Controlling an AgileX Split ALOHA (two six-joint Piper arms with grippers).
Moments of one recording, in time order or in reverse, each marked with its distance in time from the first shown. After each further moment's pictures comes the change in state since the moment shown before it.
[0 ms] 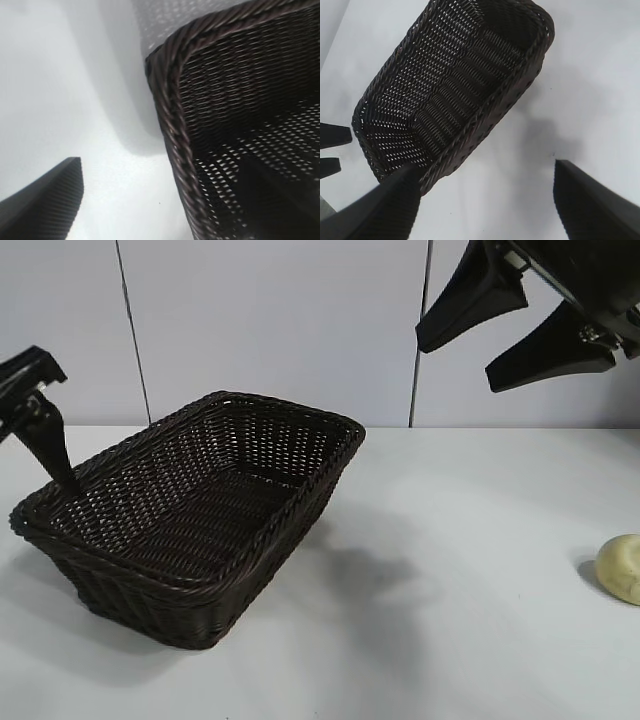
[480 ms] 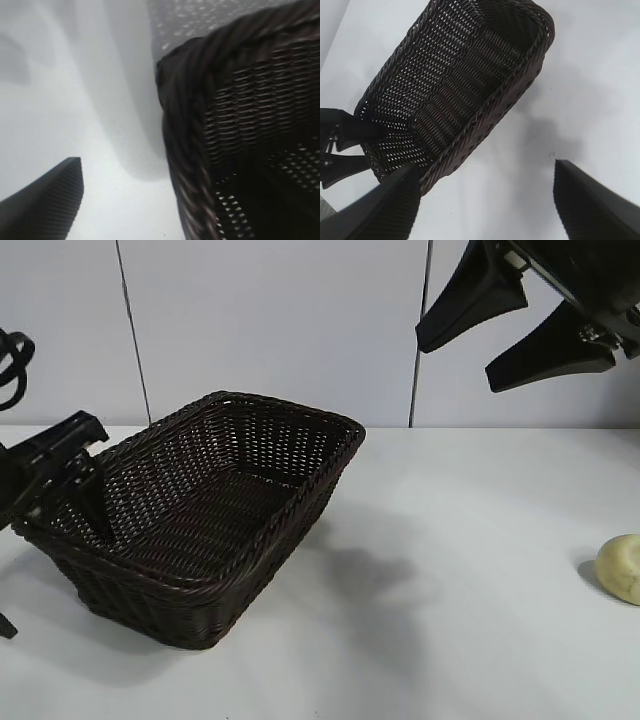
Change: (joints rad) left arm 0.000 0.180 0.000 -0.053 -0.118 0.005; right arm 0.000 0.000 0.000 0.000 0.000 0.000
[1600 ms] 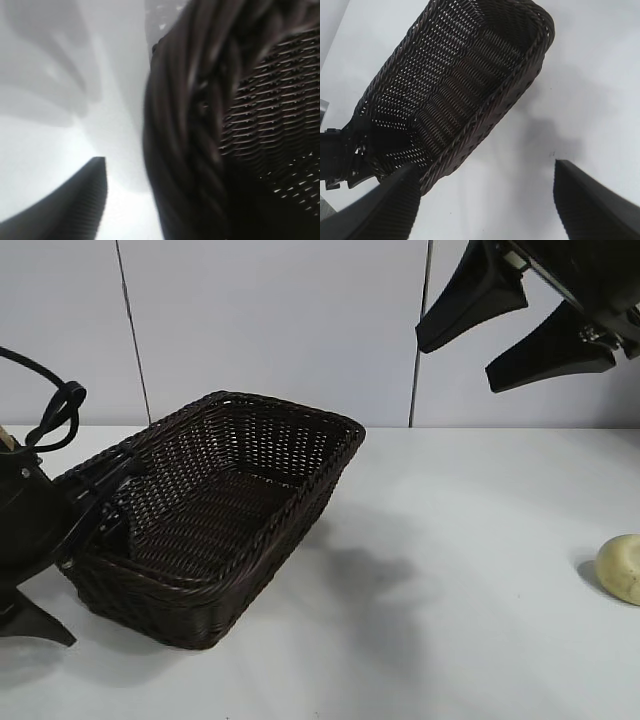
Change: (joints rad) left arm -0.061 0.085 0.000 -0.030 -0.098 0.002; right arm 0.000 0.000 0.000 0.000 0.000 0.000
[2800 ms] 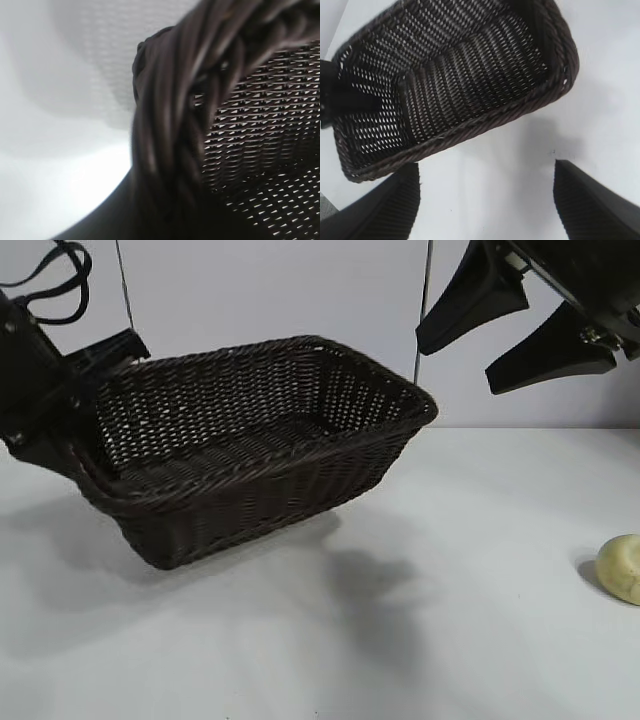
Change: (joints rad) left arm 0.191 0.027 -0.406 -0.168 0.414 0.645; right arm 0.000 0.000 0.000 -0.004 0.009 0.000
